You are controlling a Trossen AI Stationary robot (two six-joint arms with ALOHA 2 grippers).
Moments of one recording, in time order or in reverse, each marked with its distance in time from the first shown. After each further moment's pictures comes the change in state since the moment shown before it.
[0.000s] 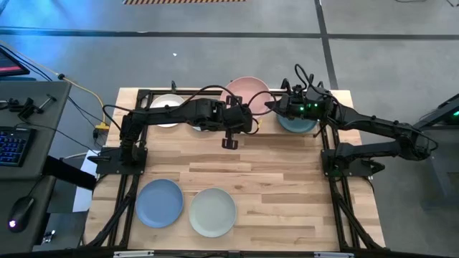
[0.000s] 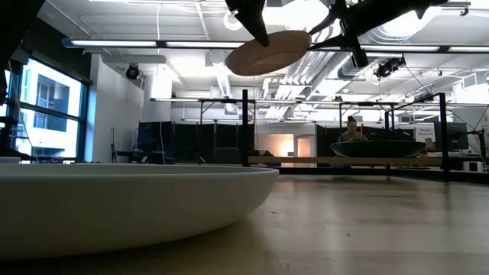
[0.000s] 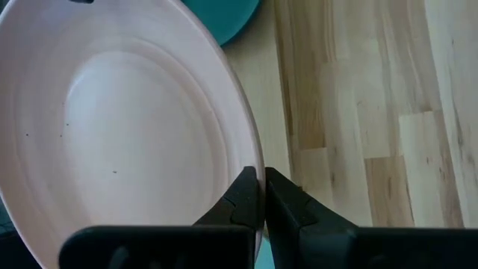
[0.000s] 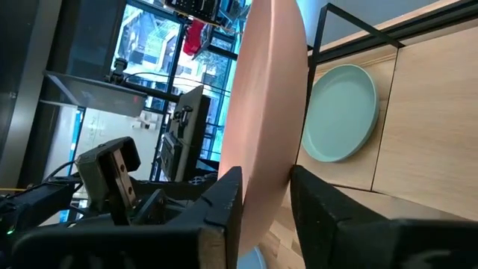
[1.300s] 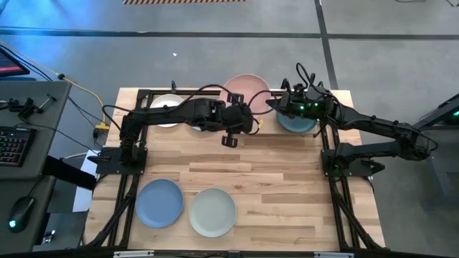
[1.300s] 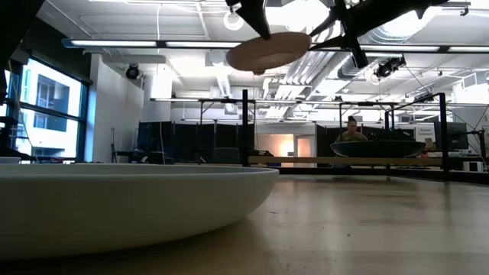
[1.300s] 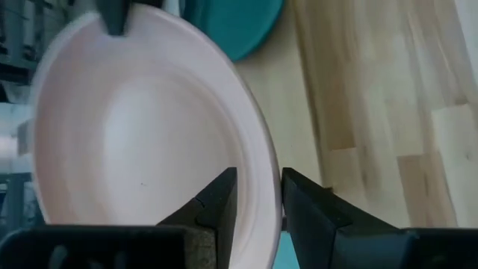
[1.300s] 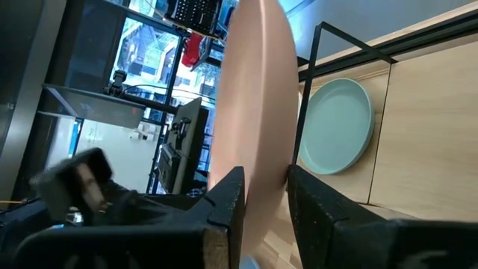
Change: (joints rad) left arm 0.000 -0.001 0.032 0.016 -0.079 0.105; right arm 0.000 0.000 0.000 0.006 0.034 -0.003
